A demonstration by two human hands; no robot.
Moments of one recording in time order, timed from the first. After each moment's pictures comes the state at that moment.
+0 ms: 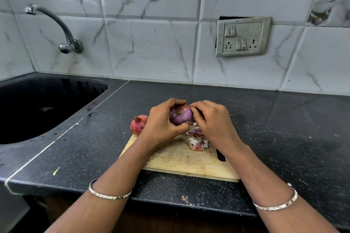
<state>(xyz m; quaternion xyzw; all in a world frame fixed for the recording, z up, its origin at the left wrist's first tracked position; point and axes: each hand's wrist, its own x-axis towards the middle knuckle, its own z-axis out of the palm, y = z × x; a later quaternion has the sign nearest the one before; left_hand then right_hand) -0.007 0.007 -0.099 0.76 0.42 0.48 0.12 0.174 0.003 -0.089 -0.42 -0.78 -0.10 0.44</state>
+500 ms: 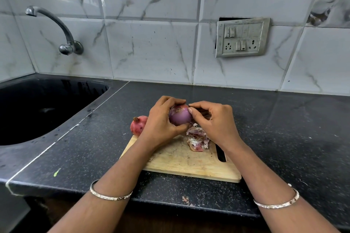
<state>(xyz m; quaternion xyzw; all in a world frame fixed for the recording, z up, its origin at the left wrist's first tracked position) -0.008 0.013 -0.100 0.76 0.42 0.49 0.07 0.176 -0.001 -0.083 -0.43 -0.74 0.04 0.51</state>
